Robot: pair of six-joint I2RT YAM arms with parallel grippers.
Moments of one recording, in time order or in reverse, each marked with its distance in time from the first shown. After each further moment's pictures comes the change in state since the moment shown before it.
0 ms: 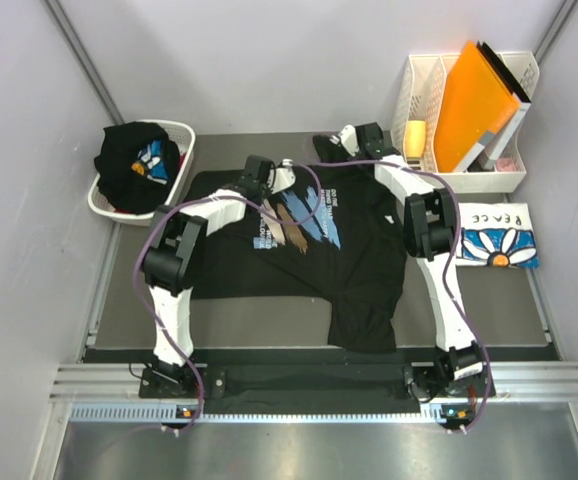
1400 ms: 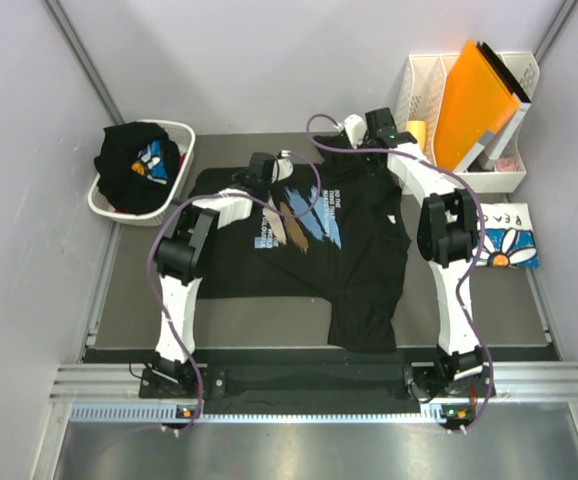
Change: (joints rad) left arm 0.006 0.094 0.050 0.218 -0.179 0.047; right arm -0.004 -0.220 -0.092 -0.156 -0.278 0.133
